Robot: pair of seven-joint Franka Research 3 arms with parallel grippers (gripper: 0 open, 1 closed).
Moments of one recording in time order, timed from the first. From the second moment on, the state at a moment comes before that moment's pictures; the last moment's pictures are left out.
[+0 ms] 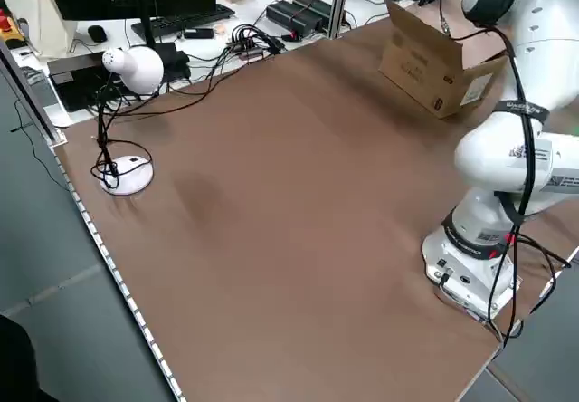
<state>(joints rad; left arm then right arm) -0.75 0.78 0.03 -0.94 -0.15 2.06 -2.12 -0.15 0.30 0.12 -1.27 0.01 1.58 0.04</state>
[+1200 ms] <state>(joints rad) -0.77 0.82 0.05 -0.94 -0.15 2.06 -2.12 -0.14 0.31 0.11 -1.28 0.01 1.58 0.01</state>
